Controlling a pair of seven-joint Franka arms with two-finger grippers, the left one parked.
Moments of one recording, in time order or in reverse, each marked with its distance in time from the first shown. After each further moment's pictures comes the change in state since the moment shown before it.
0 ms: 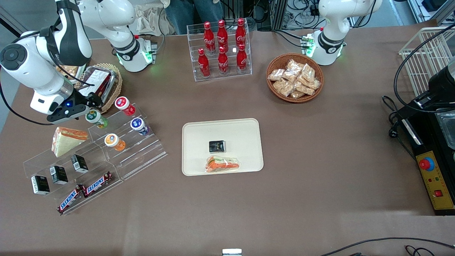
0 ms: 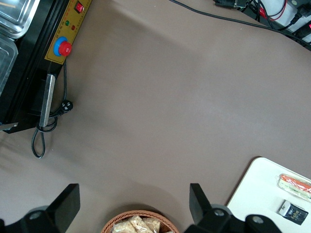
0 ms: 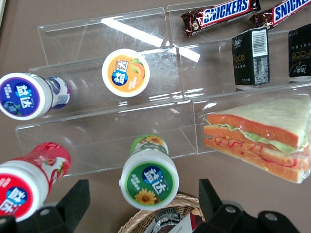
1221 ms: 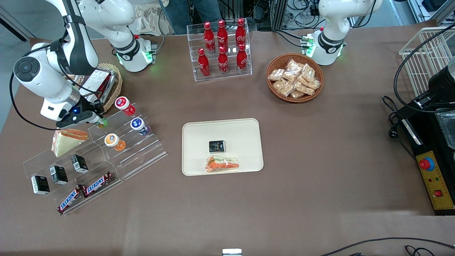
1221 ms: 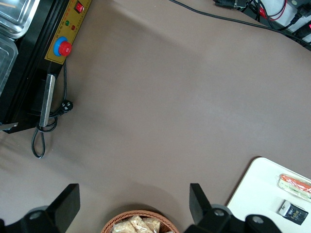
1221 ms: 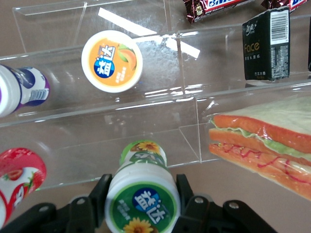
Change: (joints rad) arm -0.014 0.056 0.000 -0.051 -0.024 0.092 -0.004
